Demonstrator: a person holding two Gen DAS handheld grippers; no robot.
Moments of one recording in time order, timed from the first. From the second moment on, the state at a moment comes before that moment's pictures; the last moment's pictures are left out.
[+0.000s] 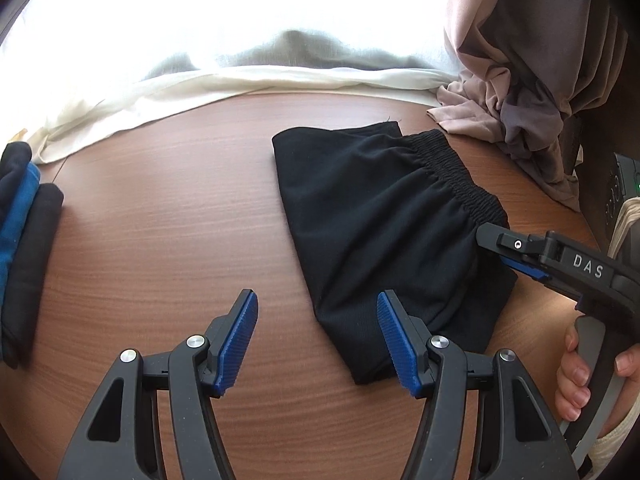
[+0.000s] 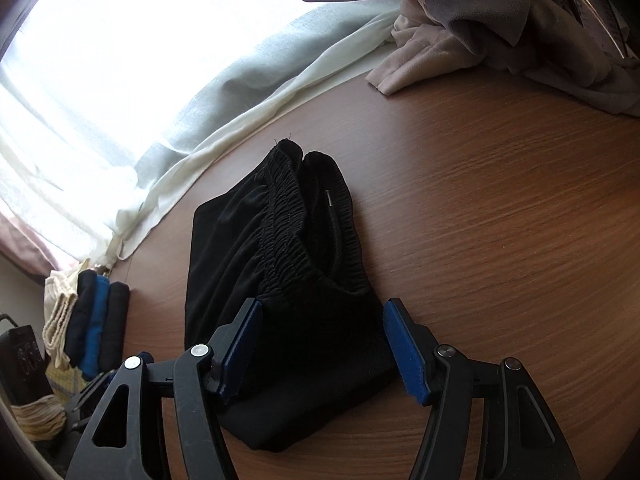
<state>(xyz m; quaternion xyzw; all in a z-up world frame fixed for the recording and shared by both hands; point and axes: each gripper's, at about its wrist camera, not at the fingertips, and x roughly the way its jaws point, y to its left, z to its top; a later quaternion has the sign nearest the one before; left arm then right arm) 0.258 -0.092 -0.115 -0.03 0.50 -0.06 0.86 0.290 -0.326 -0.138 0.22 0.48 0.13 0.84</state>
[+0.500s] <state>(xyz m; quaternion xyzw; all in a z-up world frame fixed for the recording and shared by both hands) 0.289 -0.076 -0.127 -0.06 0.50 -0.06 0.86 0.287 -0.303 -0.136 0.12 0.46 0.12 0.87</state>
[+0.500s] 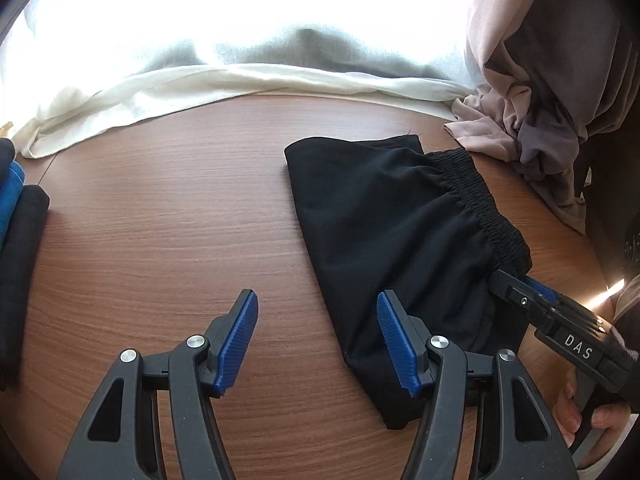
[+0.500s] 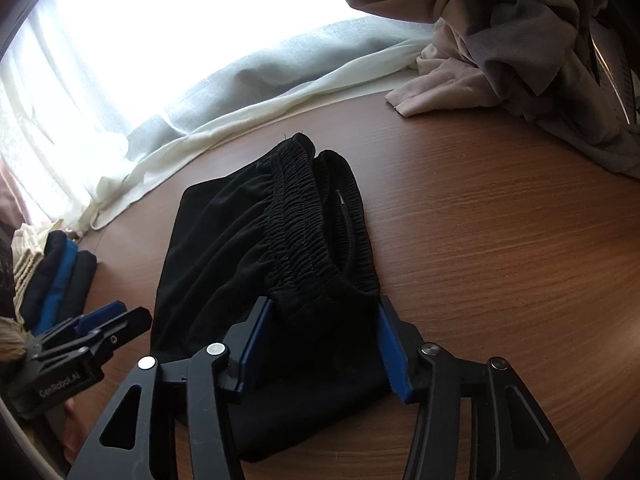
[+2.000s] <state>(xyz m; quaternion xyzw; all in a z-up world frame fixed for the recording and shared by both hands) 0.324 -0.094 -0.104 -0.09 0.48 -0.10 0.87 0.278 -0.296 -0.101 0.09 0.43 0.14 0.89</state>
